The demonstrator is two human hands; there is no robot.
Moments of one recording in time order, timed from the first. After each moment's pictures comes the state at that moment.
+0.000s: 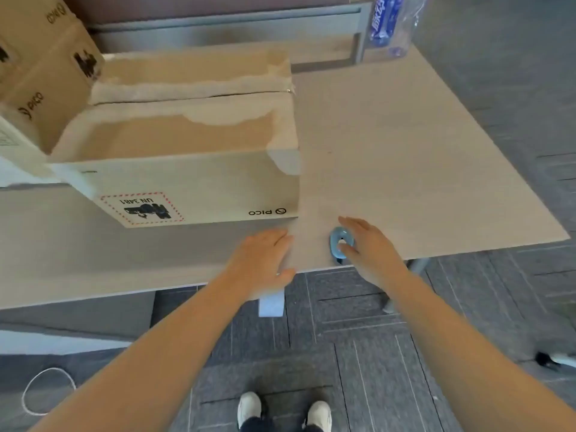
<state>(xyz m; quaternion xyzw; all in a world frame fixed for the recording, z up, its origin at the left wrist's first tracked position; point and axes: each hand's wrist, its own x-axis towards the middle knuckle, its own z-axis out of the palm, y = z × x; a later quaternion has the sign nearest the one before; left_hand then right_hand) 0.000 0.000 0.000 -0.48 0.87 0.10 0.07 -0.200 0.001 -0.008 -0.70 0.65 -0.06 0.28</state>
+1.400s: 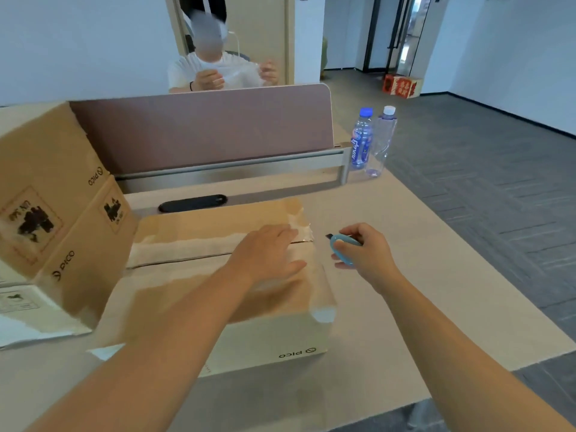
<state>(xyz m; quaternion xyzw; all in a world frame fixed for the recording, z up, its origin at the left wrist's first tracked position) 0.028 -0.157 0.148 -0.49 0.87 0.05 -0.01 -0.146 -0.133 0.122 -0.45 0.64 -0.48 0.41</state>
